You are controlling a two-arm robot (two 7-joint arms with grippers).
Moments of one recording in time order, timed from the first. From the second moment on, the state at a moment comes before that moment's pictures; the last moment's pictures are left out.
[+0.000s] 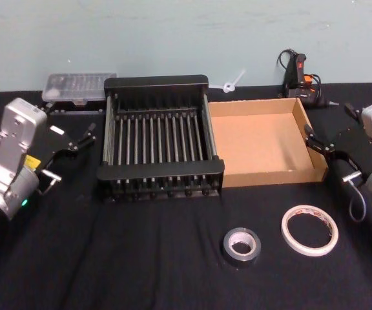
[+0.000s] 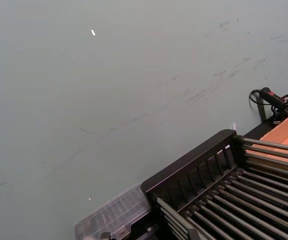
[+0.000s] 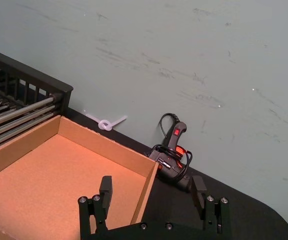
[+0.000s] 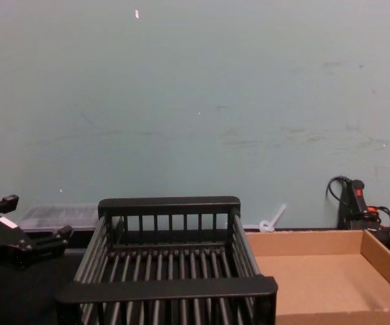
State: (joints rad) left arm -0.20 0.60 0.45 -1.41 -0.25 -0.12 0.03; right arm 0.20 0.60 -0.45 -1.41 0.25 -0.12 -0.03
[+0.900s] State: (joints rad) left arm -0.20 0.60 0.45 -1.41 -0.25 -0.12 0.03; right arm 0.18 0.58 -0.40 -1.42 0.25 -0.13 0.00
